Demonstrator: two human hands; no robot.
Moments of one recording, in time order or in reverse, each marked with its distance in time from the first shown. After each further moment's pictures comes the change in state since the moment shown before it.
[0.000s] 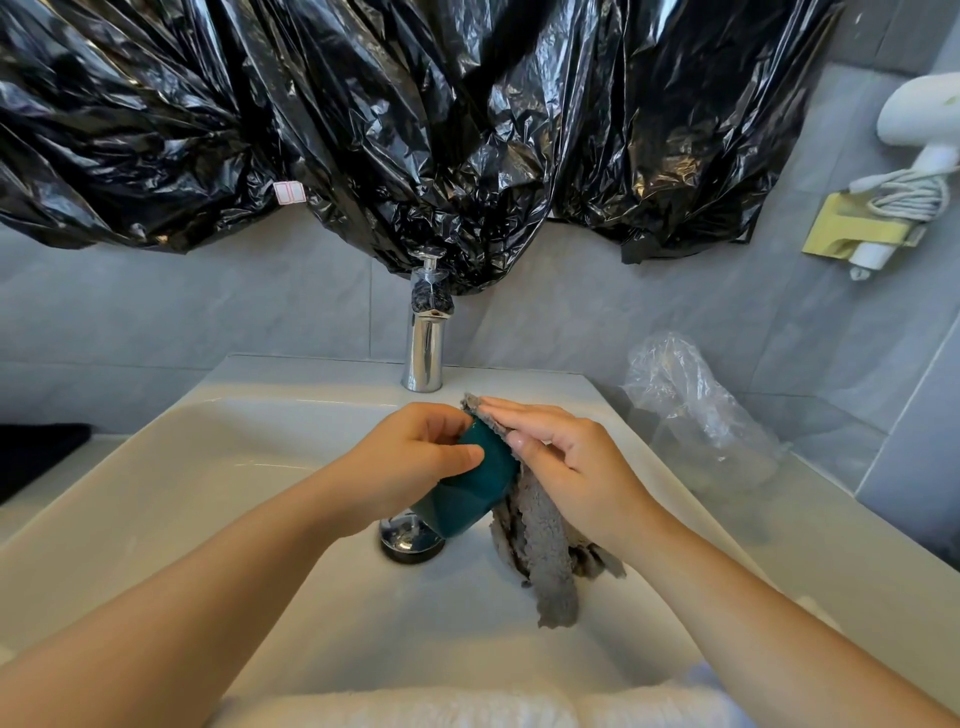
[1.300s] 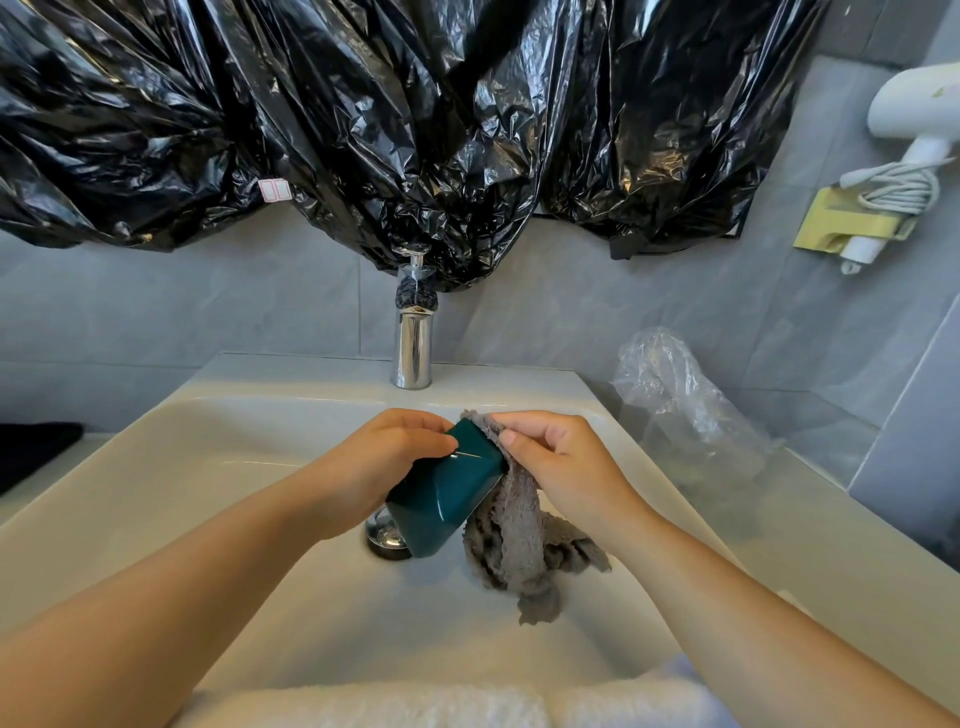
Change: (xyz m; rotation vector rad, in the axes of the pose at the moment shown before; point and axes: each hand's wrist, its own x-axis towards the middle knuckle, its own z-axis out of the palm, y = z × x) left_hand 0.005 -0.008 0.002 -0.136 0.054 -0.144; right_hand 0.001 0.007 0.000 0.250 0.047 0.248
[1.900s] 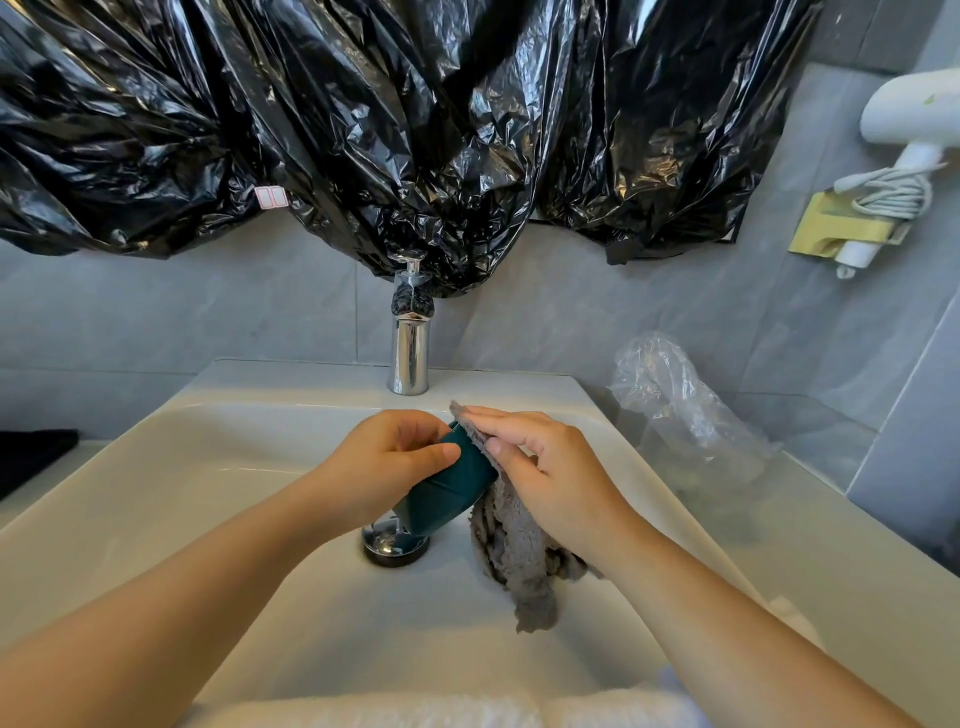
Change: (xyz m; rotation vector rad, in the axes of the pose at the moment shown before) left_hand -0.005 0.002 0.003 0.208 0.065 0.146; right_hand -0.005 -0.008 0.004 -0.260 -0.021 -0.211
